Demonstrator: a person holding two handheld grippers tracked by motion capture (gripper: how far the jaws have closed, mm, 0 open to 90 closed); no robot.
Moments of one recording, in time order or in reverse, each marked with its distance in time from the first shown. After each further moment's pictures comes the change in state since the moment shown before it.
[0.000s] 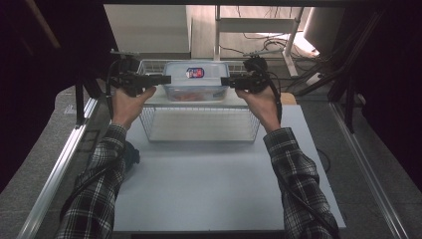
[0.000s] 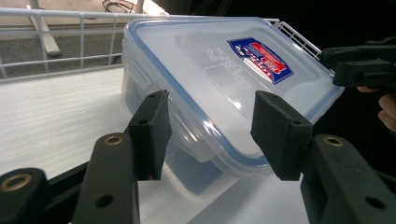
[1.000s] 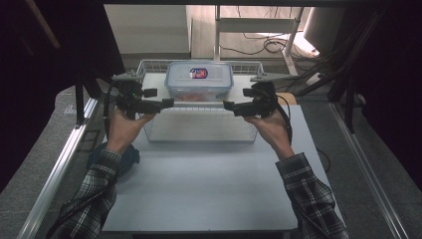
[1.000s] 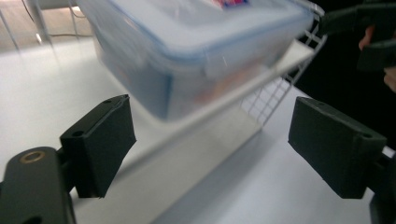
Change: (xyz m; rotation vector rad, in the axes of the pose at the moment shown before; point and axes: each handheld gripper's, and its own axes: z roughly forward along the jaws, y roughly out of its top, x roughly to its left) left arm -0.038 -0.055 -0.020 0.006 0.033 0.192; right arm 0.015 -0.053 -0.029 -0.047 0.013 -0.106
